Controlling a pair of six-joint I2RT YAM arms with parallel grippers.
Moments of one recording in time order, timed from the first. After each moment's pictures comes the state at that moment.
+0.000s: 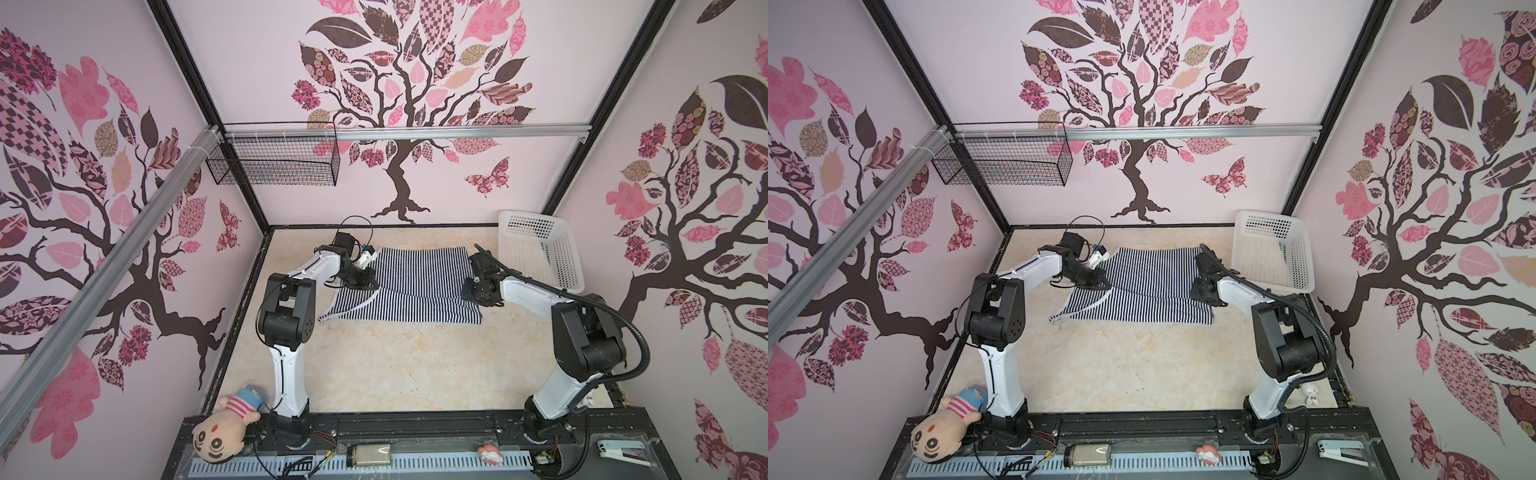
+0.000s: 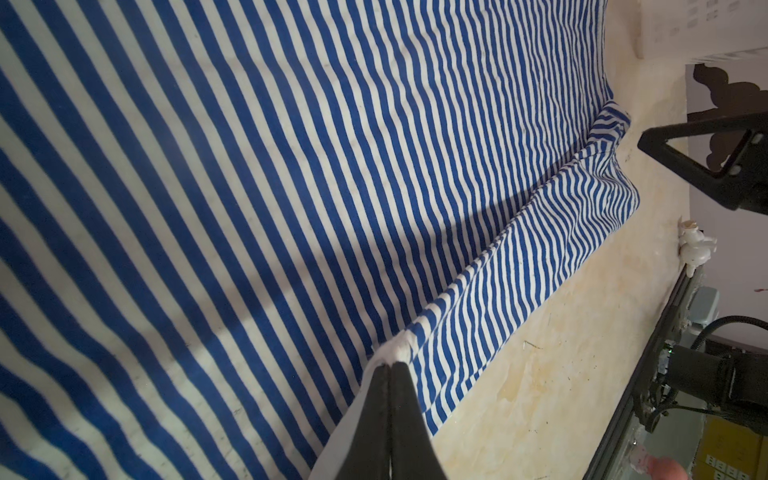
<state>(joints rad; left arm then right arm) -0.21 2.06 1.54 -0.74 0.61 0.08 0.29 1.76 1.11 -0.45 0.10 0.59</state>
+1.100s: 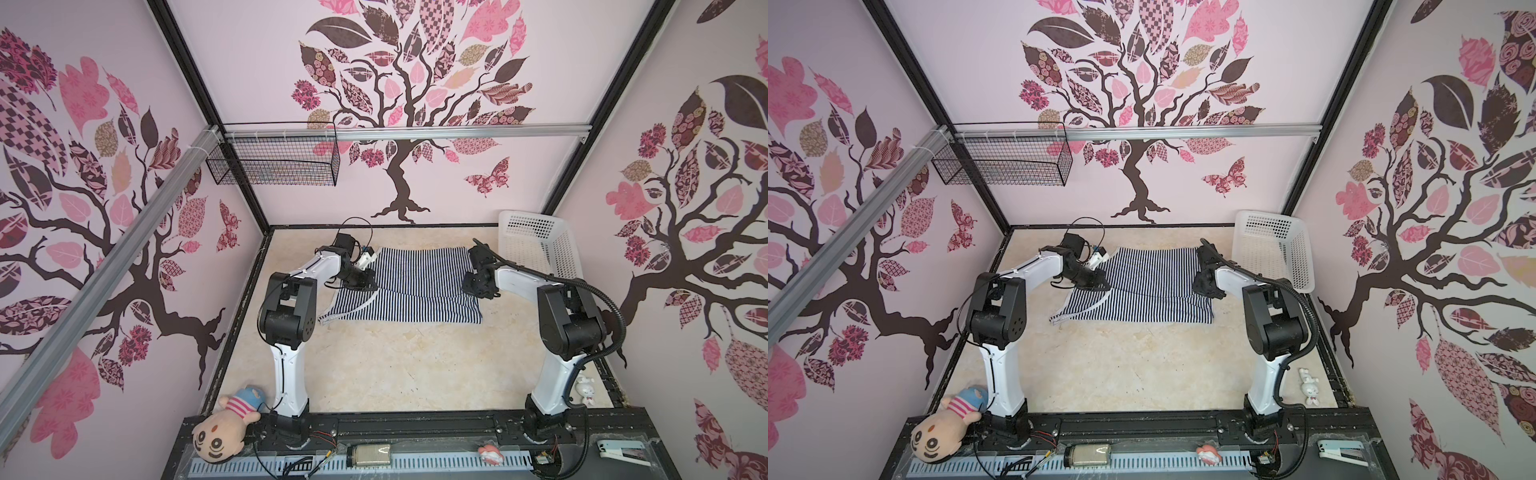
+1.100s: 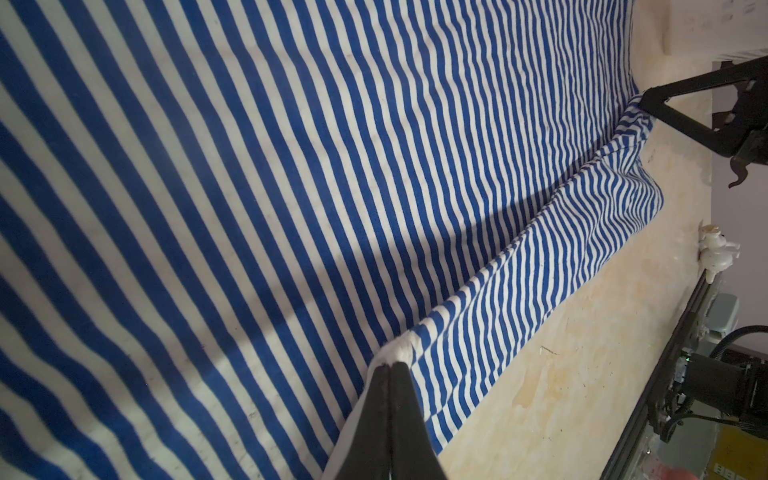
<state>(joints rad) -0.21 2.08 1.54 -0.73 0.58 0.07 0.23 1.89 1.22 -0.47 0.10 0.56</state>
